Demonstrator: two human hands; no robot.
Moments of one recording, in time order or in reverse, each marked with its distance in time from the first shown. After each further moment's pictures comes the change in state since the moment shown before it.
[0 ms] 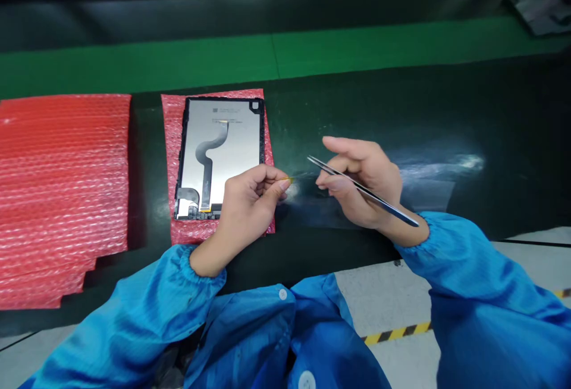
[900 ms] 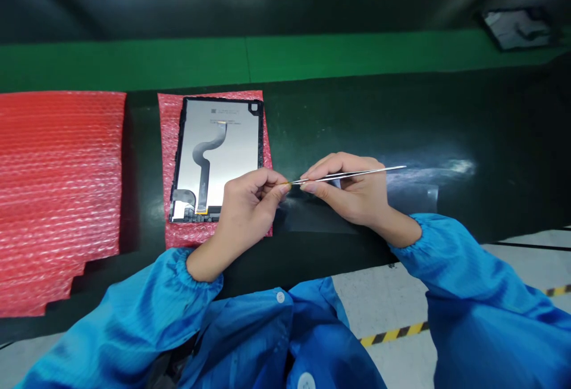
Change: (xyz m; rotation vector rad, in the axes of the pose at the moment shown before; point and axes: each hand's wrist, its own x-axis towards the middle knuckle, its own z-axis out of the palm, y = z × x) left_hand 0.000 0.002 -0.001 0.060 -0.027 0.061; right_hand 0.012 0.001 0.008 0.166 -0.064 0.194
